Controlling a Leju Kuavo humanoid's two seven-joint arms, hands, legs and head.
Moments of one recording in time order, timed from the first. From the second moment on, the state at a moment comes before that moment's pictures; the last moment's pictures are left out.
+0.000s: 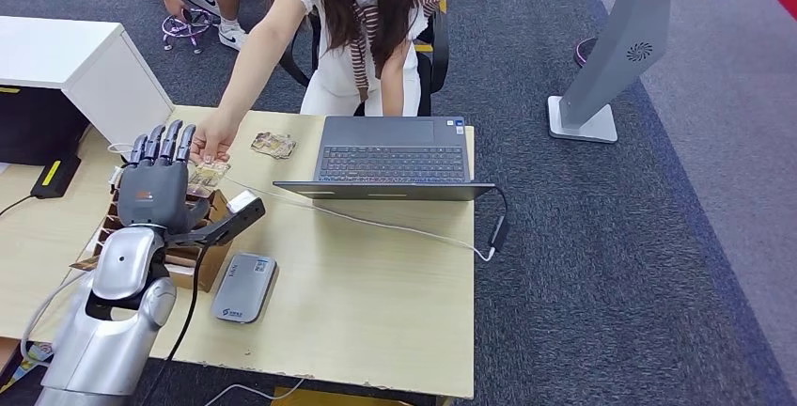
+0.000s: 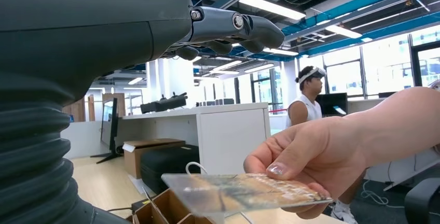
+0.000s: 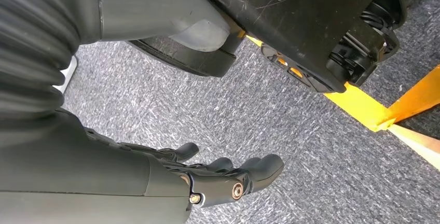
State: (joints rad) left arm -0.31 0.25 -0.16 -1.47 -1.38 0.11 0.20; right arm -0.09 0.20 -0.86 -0.19 1.47 -0.09 -0.17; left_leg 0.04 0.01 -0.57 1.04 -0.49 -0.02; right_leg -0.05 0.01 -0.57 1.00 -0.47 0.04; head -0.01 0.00
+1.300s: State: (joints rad) left arm -0.23 0.20 -0.26 -1.57 -1.34 0.14 0.16; right arm -0.09 0.19 -0.86 -0.19 1.46 -0.09 -0.18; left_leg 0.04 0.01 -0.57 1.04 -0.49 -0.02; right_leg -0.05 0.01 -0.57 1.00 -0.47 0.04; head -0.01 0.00
